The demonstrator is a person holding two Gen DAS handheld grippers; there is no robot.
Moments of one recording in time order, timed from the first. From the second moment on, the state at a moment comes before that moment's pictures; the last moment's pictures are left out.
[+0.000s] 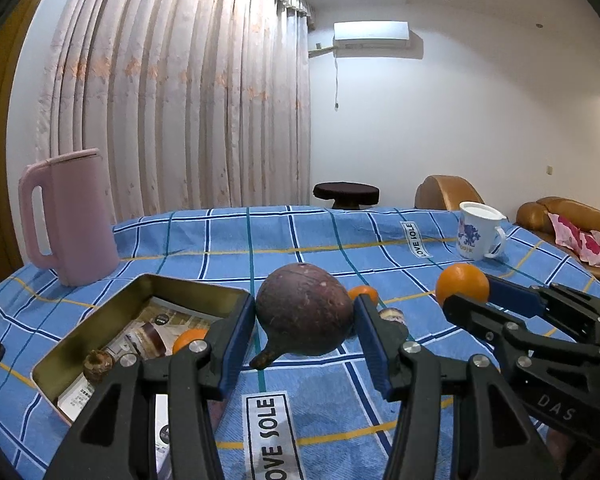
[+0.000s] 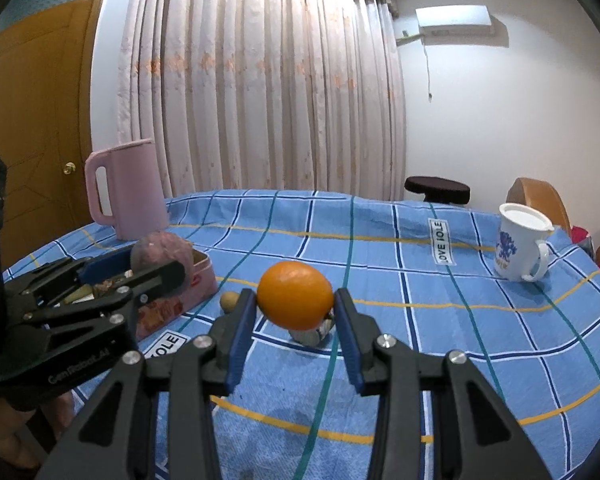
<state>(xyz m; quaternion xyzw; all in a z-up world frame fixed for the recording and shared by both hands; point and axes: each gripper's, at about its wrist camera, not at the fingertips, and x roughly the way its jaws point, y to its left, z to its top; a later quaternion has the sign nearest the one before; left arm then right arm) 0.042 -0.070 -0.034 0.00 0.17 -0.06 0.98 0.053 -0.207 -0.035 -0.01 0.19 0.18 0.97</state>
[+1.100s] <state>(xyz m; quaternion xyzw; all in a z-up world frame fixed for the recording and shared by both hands) 0.071 0.073 -0.050 -0.05 0.28 0.08 0.96 0.109 -0.049 -0.035 -0.07 0.26 0.34 0.90</state>
